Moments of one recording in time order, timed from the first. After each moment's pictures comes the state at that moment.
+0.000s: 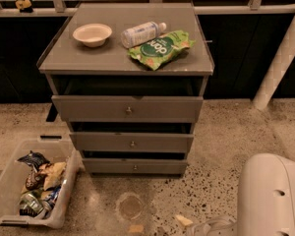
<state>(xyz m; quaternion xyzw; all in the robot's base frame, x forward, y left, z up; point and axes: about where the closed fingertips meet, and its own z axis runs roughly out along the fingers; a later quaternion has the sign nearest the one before) 0.374 -0.165 0.186 -0.75 0.61 0.08 0.23</state>
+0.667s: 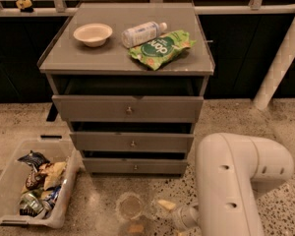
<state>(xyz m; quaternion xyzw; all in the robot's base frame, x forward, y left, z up) 0.435 -0.103 0.212 -0.82 0.50 0.08 0.29</state>
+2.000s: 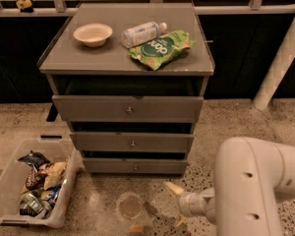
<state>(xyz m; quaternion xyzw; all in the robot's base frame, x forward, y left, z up) 0.500 -0.118 0.256 -0.78 0.50 0.03 0.37</state>
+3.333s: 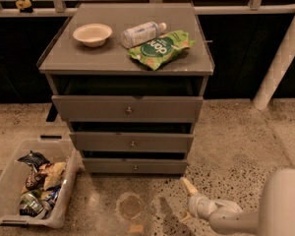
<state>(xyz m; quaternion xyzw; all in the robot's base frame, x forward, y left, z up) 0.527 -0.181 0.240 -0.66 0.63 -0.04 0.40</state>
